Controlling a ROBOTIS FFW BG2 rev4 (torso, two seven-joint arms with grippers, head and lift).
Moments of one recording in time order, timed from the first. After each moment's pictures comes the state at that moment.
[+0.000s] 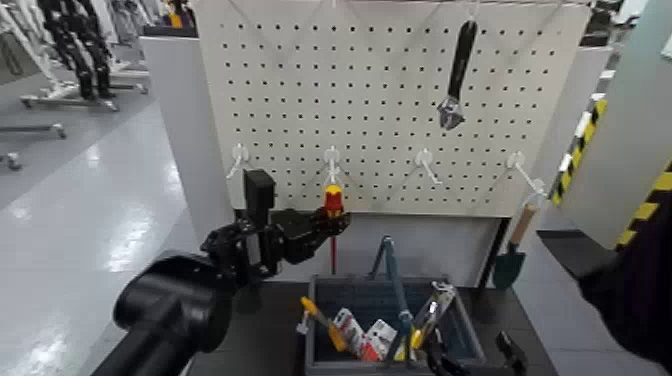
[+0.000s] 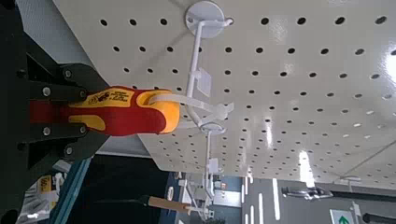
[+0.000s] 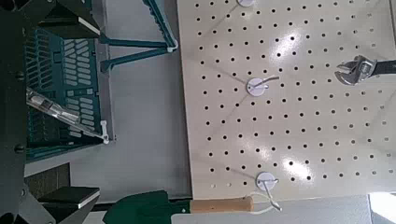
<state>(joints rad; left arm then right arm) -0.50 0.19 -0.40 -1.21 0.37 0.08 -0.69 0.32 -0.10 0.16 -1.62 -0.13 -0.35 -0.13</state>
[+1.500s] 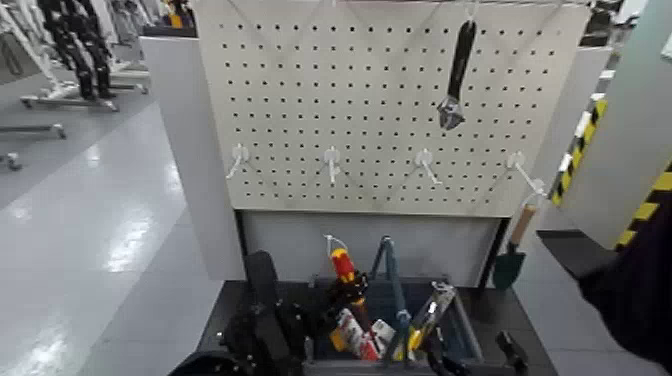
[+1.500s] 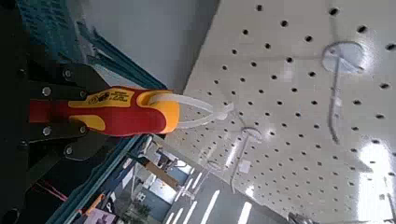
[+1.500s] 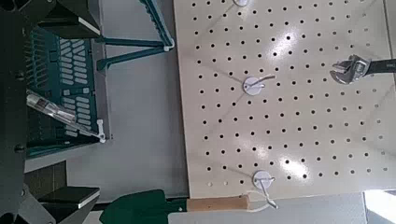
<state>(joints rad) -0.29 0.19 -0.52 -1.22 0.84 0.07 -0.55 0.32 -0.10 0.16 -1.62 -0.13 -0.36 -0.13</state>
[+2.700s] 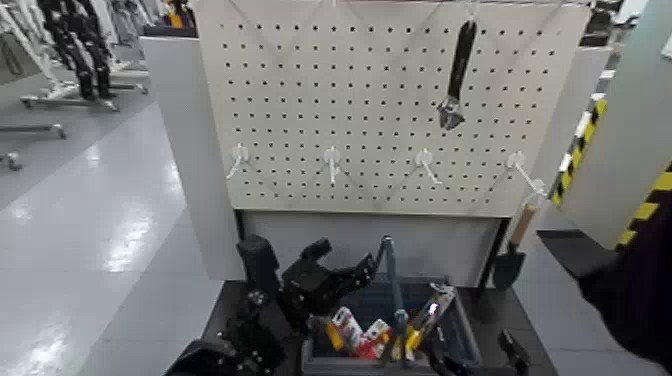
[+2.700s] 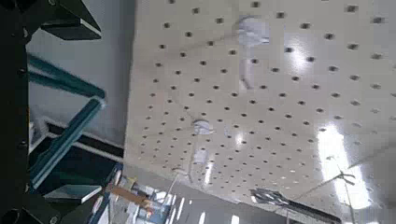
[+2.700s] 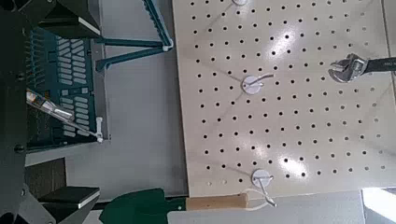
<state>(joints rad) -0.27 0.21 -0.55 -1.35 0.67 -0.18 -0.34 0.32 -0.10 0.16 -1.62 -0.13 -0.37 -0.14</state>
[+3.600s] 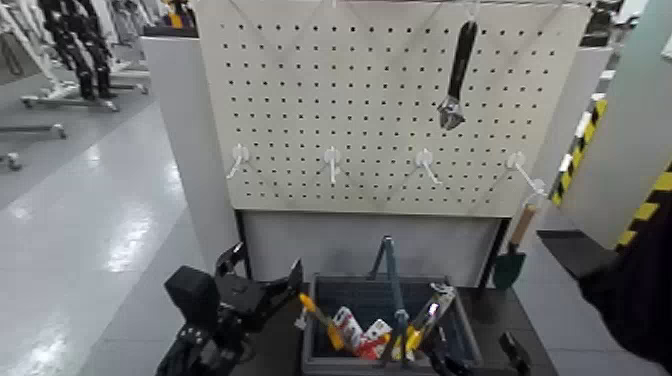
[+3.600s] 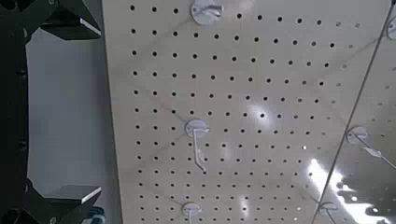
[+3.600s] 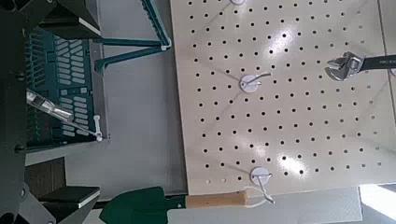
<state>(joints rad) 0.01 0.19 -0.25 -1.58 0.24 -0.21 -0.15 0.32 -0.09 0.16 -1.62 -0.13 -0.38 -0.13</state>
